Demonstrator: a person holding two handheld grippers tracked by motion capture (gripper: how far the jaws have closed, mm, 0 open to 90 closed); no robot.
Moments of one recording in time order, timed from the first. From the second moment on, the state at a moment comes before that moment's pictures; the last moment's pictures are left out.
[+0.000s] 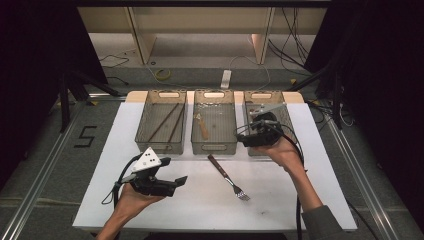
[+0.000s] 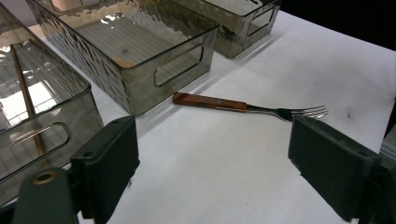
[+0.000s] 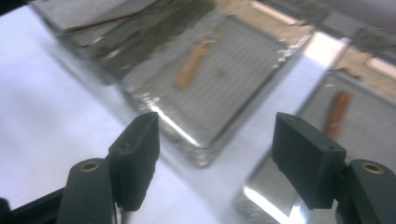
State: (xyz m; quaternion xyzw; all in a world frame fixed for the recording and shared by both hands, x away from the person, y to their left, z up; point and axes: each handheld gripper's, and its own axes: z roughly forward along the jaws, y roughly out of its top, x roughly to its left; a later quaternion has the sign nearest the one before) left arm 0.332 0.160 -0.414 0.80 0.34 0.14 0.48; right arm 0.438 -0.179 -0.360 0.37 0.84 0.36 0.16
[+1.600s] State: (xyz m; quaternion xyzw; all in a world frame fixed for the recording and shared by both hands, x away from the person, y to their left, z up) left arm 0.332 0.161 -0.415 0.79 0.34 0.14 0.48; right arm 0.434 -0.113 -0.446 0.34 0.92 0.19 0.05
